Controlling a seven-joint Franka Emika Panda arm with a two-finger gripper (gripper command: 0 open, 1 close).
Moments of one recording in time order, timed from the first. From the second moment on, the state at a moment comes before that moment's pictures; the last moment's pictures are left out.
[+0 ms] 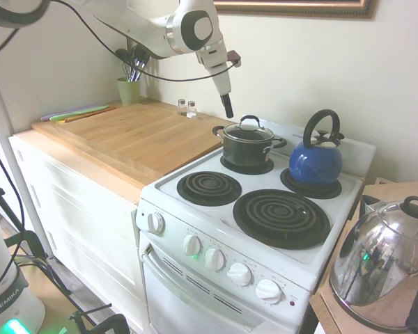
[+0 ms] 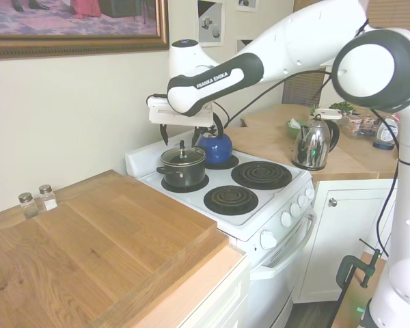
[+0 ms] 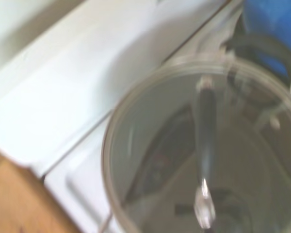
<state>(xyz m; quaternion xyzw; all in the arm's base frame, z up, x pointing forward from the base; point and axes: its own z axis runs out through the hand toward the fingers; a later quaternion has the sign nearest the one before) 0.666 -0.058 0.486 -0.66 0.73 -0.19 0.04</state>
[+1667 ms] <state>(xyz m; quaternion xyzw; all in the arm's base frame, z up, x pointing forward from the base) 0.708 -0.126 0.471 -0.61 0.77 -0.17 0.06</state>
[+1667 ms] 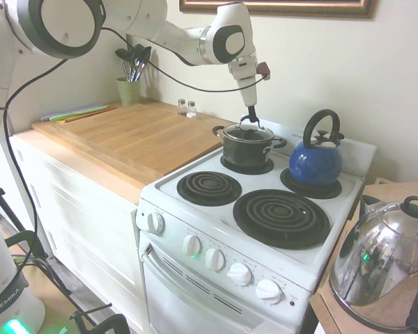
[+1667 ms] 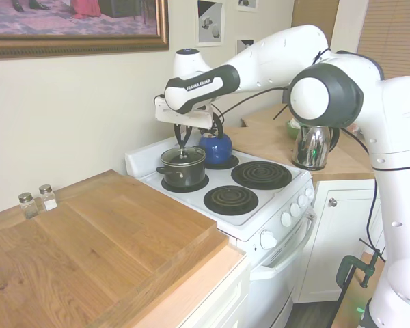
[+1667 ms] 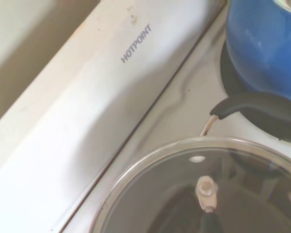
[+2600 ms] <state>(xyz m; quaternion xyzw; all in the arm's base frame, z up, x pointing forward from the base) 0.644 -0.117 0.593 -0.63 0.74 -0.20 0.13</state>
